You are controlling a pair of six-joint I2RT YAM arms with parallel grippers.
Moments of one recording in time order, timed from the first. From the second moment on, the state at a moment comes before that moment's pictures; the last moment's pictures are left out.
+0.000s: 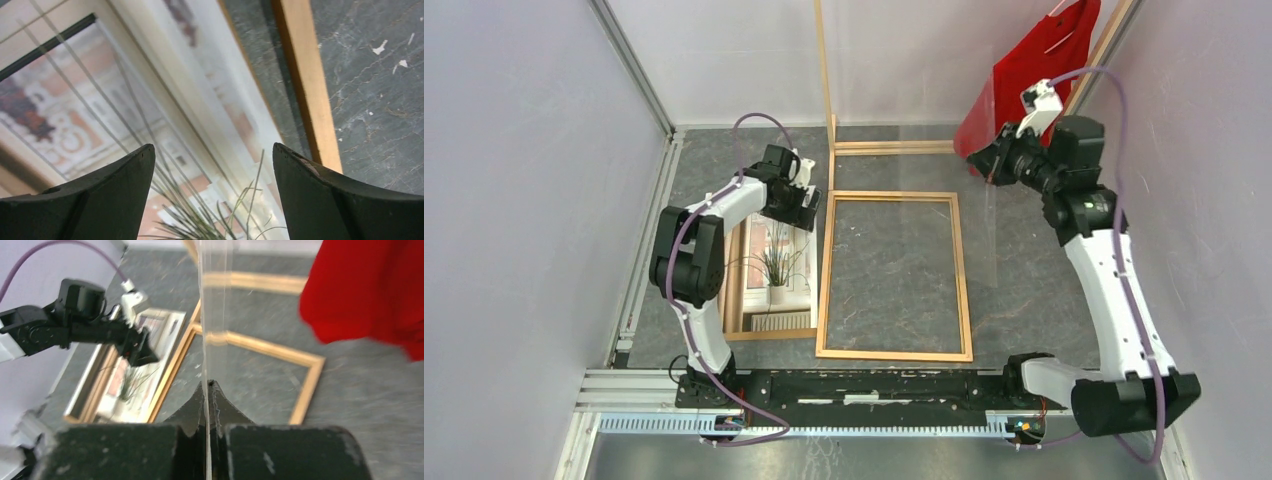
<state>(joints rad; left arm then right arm) -0.30 1.91 1.34 -0.53 0.13 0.11 0.09 1.20 1.25 -0.42 -0.51 0.30</state>
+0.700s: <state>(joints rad) -0.19 1.86 1.37 -0.62 0.17 0.11 1.08 1.67 1.76 -0.92 0.88 -0.16</state>
